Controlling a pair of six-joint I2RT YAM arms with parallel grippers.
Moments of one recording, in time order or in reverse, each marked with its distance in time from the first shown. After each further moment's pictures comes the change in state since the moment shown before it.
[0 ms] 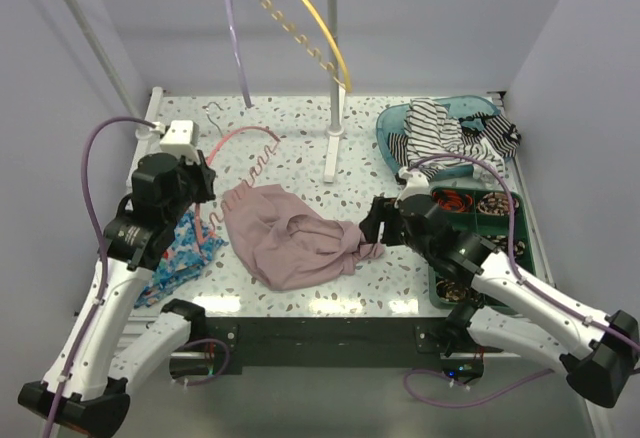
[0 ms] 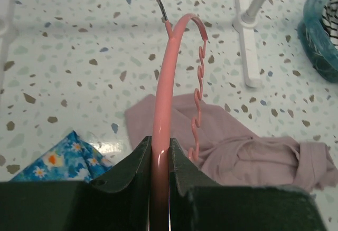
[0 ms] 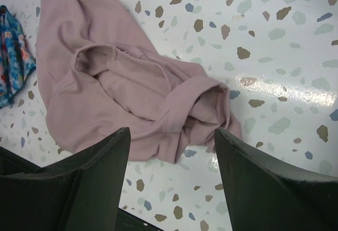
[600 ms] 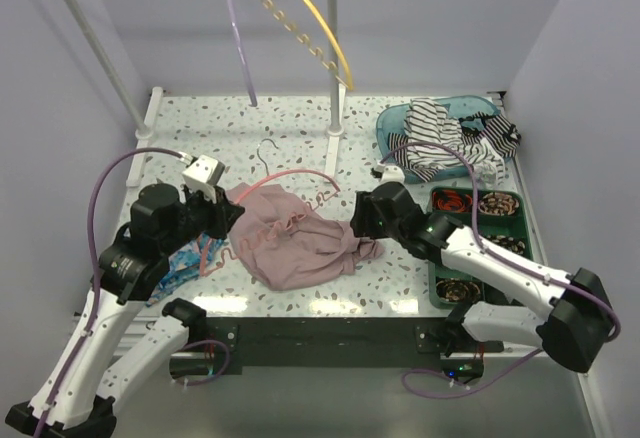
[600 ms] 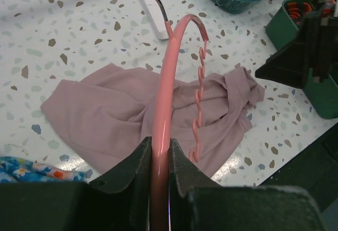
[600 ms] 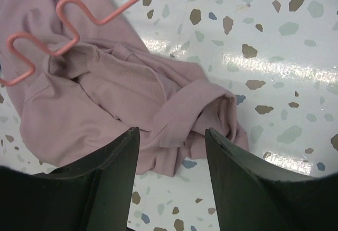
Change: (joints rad) left arm -0.134 -0.187 -0.128 -0.080 0.314 0.031; right arm 0.002 0.250 0.081 0.035 0.000 0.006
